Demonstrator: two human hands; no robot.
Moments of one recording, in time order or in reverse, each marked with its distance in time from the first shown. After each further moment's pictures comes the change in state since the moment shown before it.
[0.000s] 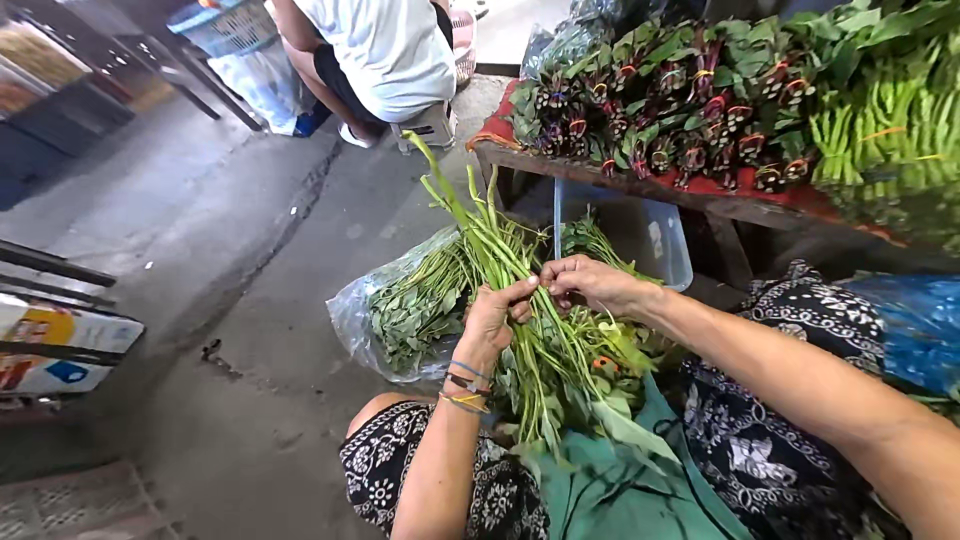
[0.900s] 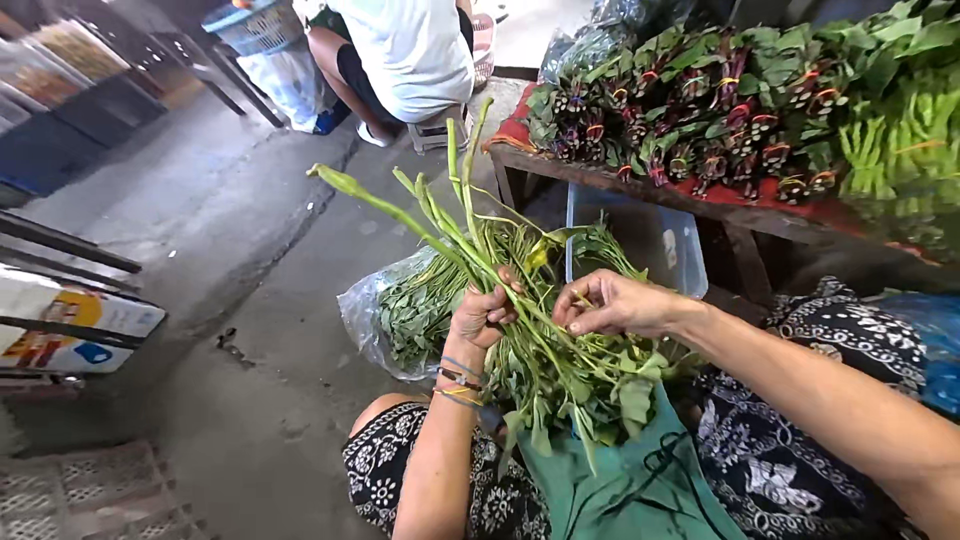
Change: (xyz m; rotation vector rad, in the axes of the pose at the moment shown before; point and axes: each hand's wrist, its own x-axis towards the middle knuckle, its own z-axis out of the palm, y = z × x) left_hand 0.011 0.011 -0.048 -0.284 -0.613 0.181; right_hand -0.029 -0.020 0.003 -0.017 -0.251 0.006
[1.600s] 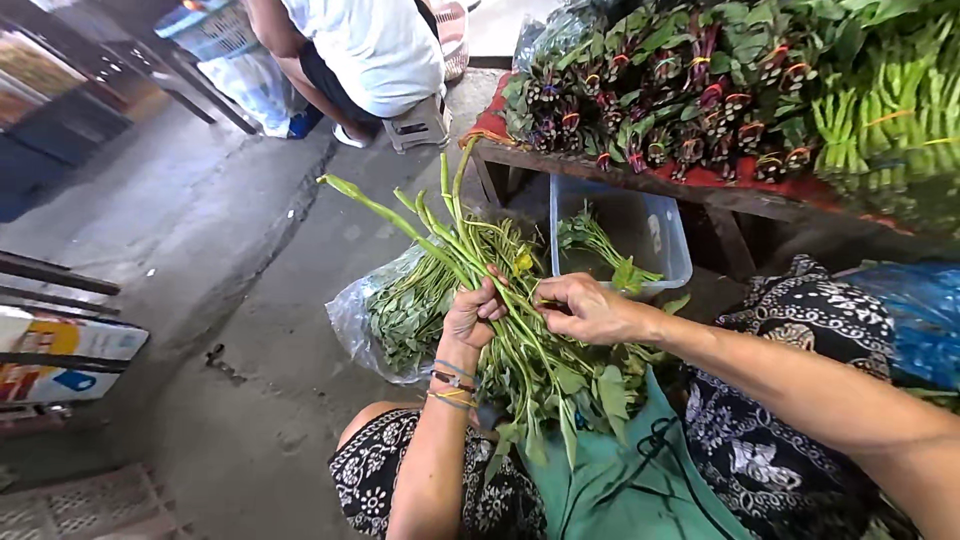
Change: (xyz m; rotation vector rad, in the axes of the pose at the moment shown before) left_hand 0.008 -0.015 -0.002 -0.098 0.191 -0.032; right_hand 0.006 0.010 0.014 -0.725 0.257 -0.226
